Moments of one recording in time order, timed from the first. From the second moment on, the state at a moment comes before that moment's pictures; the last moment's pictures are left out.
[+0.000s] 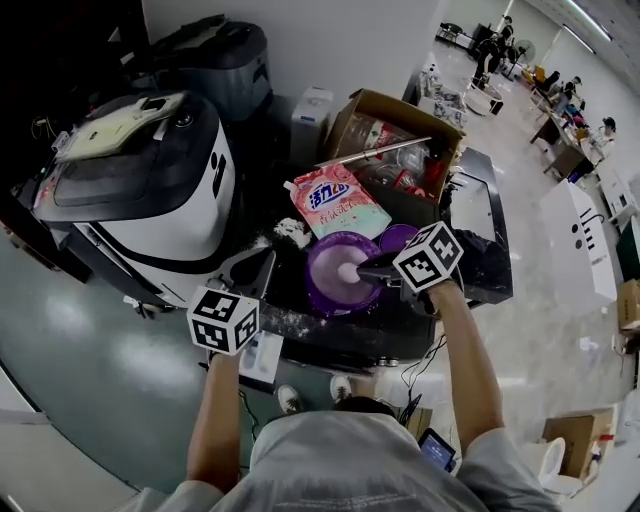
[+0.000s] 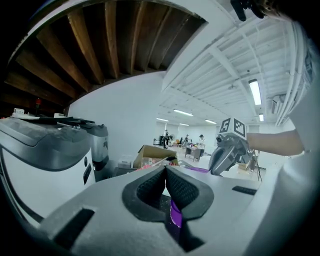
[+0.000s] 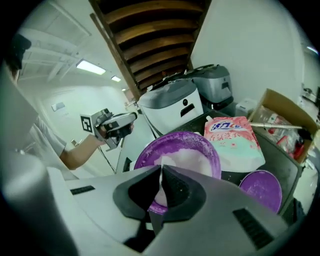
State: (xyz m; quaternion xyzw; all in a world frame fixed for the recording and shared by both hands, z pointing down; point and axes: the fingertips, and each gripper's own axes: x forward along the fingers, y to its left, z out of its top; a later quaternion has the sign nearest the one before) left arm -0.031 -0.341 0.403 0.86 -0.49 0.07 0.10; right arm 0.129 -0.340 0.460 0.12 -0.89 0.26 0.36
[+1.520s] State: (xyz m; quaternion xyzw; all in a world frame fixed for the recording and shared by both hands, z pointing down) left arm -0.017 -0.197 0.390 0.84 -0.53 0.08 0.10; right arm 0.211 -0.238 0.401 0.32 -0.89 0.32 0.00
